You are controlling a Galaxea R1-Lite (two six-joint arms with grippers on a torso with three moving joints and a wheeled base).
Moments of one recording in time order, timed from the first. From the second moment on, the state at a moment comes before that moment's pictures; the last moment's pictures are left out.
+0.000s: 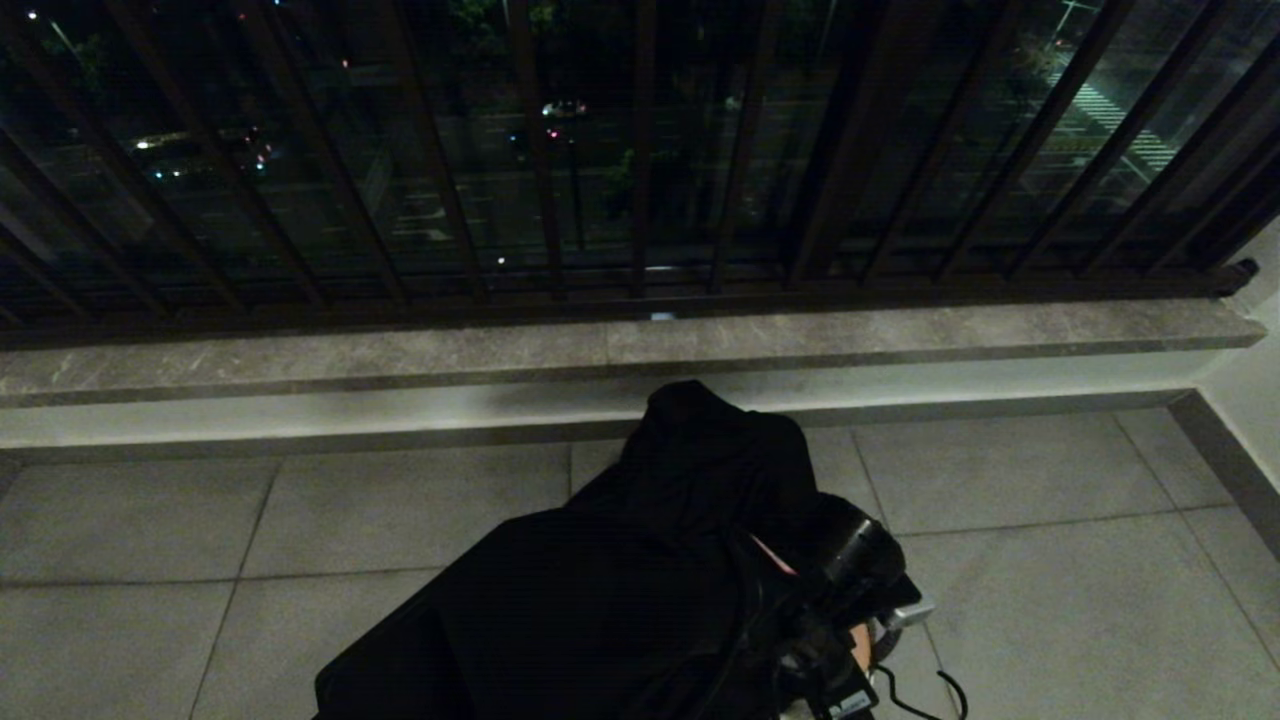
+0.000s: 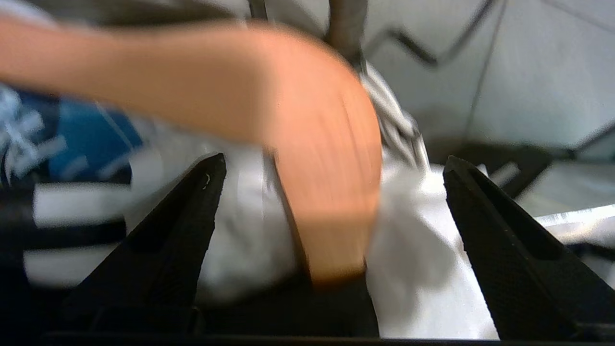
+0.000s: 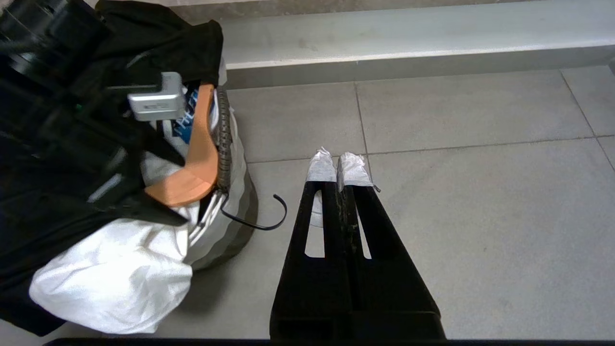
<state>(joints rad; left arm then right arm) -1.04 2.56 -1.95 0.26 -0.08 0.33 -0.01 0.00 0.00 0.00 -0.02 0.04</state>
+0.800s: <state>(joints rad) -1.03 2.60 -1.95 0.21 -0.08 0.36 -0.01 0.00 0.00 0.00 -0.02 0.04</state>
